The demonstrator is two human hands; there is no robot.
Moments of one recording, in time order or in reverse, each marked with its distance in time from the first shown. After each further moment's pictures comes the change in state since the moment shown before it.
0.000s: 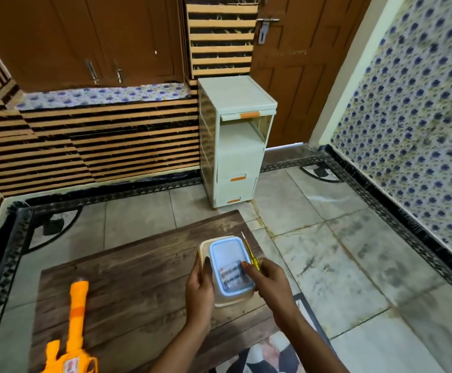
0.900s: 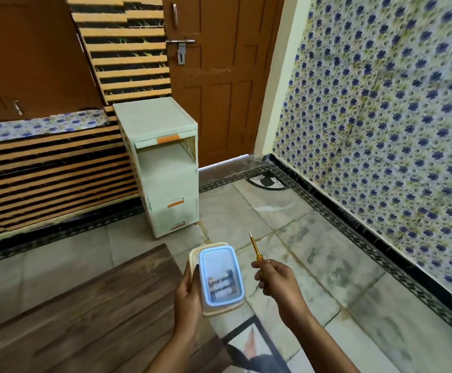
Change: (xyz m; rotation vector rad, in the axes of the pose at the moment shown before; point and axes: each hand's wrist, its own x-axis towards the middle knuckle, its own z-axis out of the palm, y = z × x) left_hand -0.009 0.020 0.227 -0.049 -0.218 -0.019; right_hand 0.082 -0.009 -0.237 0.162 0.269 0.135
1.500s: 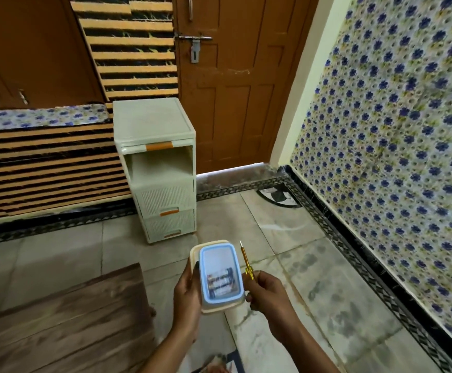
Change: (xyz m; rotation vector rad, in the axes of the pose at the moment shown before) left_hand 0.100 0.019 0.156 -0.104 0.150 -0.003; right_hand 0.161 -0.049 -0.069 -0.116 -0.291 0.001
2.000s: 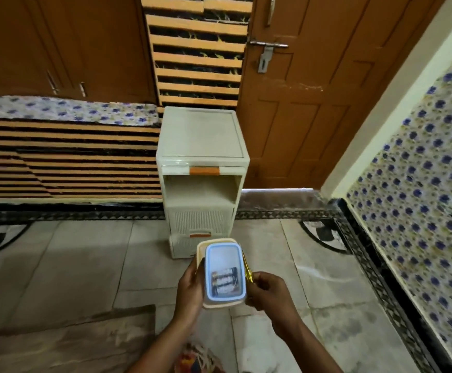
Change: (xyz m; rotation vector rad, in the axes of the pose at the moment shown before) left_hand 0.216 0.066 0.006 -0.053 0.125 0.027; right_hand 0.224 -0.090 0.080 -0.184 -0.213 -0.023
